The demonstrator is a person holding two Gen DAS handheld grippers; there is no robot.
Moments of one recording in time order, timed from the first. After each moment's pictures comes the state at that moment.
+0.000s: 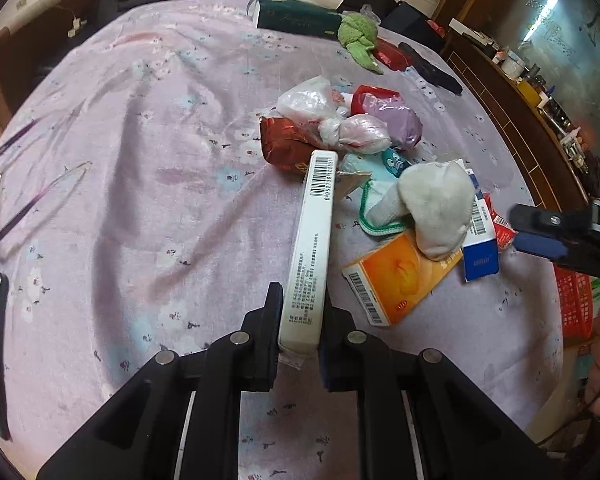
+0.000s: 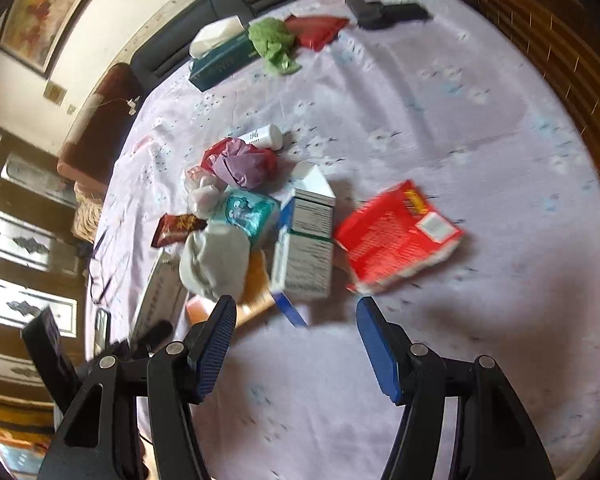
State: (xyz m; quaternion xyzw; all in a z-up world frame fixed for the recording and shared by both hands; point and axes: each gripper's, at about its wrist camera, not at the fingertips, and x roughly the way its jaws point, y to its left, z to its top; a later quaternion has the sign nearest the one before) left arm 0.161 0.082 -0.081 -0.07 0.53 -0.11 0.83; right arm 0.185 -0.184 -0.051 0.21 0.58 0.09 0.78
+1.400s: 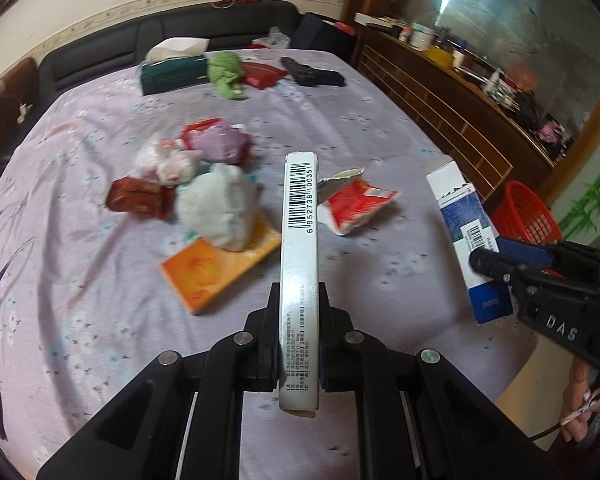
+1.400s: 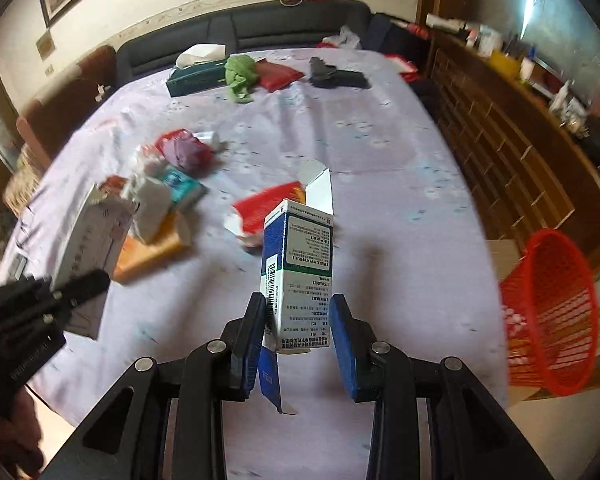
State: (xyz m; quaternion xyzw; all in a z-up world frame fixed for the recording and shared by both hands) left arm 0.094 -0.045 -0.033 0.02 0.46 -0.21 0.86; right arm 0.070 -0.216 -0.019 0.00 0.49 -0.02 0.87
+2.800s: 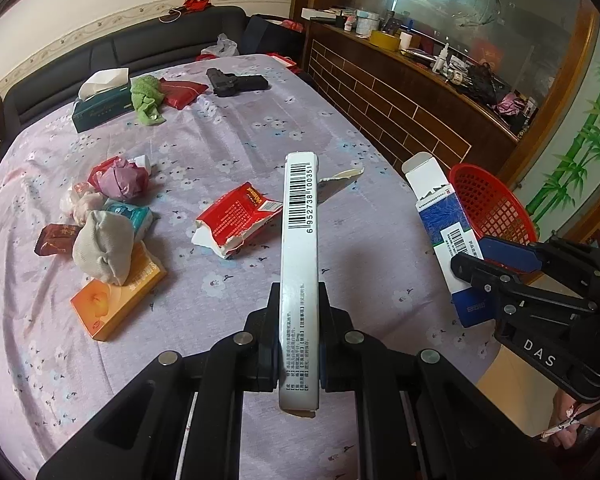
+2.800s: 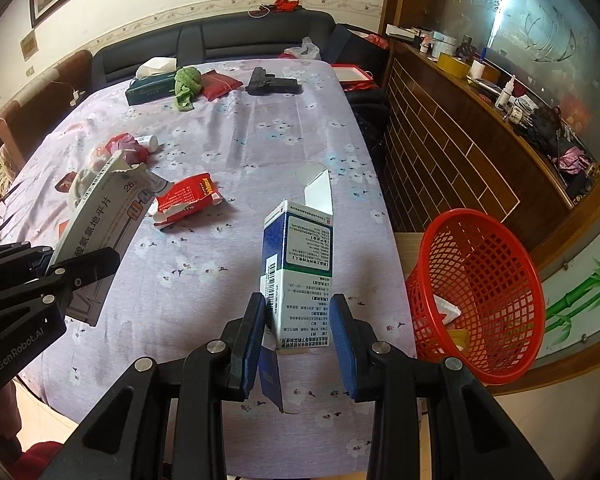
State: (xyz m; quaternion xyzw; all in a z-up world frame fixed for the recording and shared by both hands) left arm 0.074 -0.142 -0.018 0.06 0.45 -0.26 0.85; right arm 0.024 -0.288 -0.005 -0.01 0.48 -0.06 0.88
